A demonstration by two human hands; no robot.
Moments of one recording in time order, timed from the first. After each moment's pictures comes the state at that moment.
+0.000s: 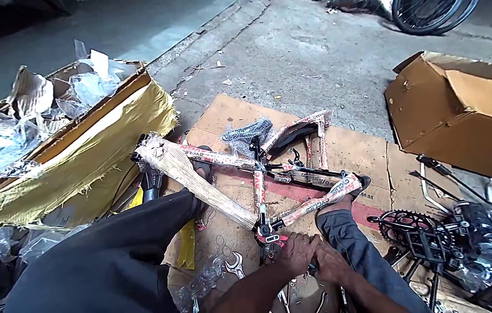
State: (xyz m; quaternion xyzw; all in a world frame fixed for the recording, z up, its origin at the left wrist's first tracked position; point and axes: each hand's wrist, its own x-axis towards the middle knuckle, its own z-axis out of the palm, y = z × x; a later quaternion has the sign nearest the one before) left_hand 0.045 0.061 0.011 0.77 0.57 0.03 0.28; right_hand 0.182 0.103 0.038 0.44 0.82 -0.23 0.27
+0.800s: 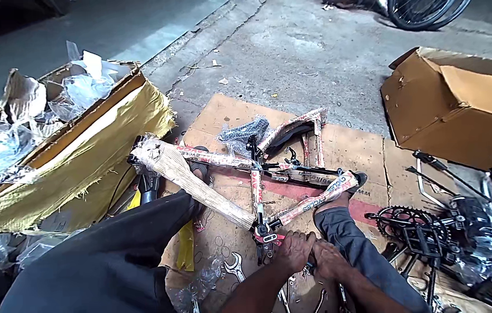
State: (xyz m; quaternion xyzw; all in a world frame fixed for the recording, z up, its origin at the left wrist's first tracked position) left_hand 0.048 0.063 0.012 0.76 0.58 0.01 0.29; right_hand 0.174 0.105 0.055 0.43 0.81 -0.22 0.34
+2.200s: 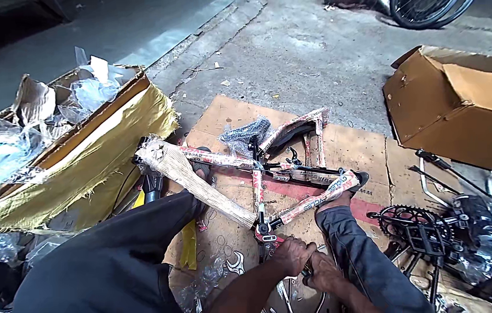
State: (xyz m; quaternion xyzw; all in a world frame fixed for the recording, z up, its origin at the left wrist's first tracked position) left_hand 0.029 0.045 0.009 0.81 0.51 -0.01 0.28; right_hand 0.169 0.064 0.053 0.49 0.77 -0.29 0.29
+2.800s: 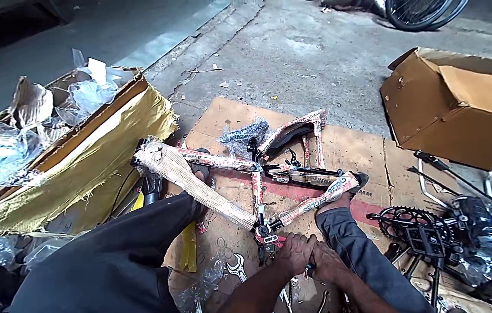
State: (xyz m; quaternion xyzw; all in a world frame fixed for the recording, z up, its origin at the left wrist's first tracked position) left_hand 0.043 0.062 0.013 0.76 0.58 0.01 0.29; right_hand 0.171 0.097 0.050 0.47 0.80 -0.24 0.30
